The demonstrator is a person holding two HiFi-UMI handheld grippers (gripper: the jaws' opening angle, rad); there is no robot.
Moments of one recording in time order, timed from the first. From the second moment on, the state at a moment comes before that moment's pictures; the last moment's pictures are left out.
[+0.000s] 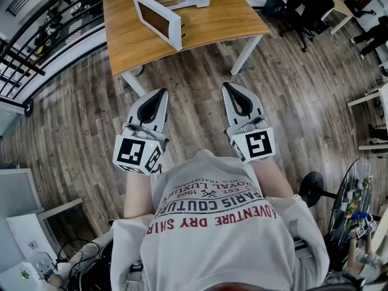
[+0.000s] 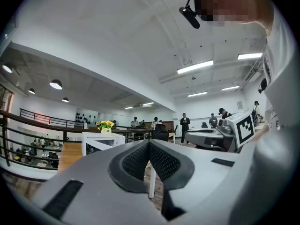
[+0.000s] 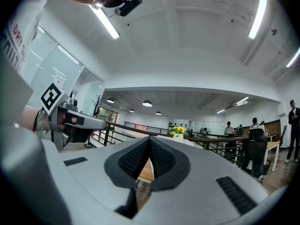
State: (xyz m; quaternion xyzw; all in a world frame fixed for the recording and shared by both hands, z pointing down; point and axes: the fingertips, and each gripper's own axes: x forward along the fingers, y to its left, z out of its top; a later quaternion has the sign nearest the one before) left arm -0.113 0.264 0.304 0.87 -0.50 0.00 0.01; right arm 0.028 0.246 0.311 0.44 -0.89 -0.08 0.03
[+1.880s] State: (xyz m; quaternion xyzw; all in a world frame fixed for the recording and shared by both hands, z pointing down) left arm -0.056 0.063 0.345 0.81 -0.59 0.02 0.05; right arm 0.081 -0.009 0.355 0.36 -0.93 -0.03 0.04
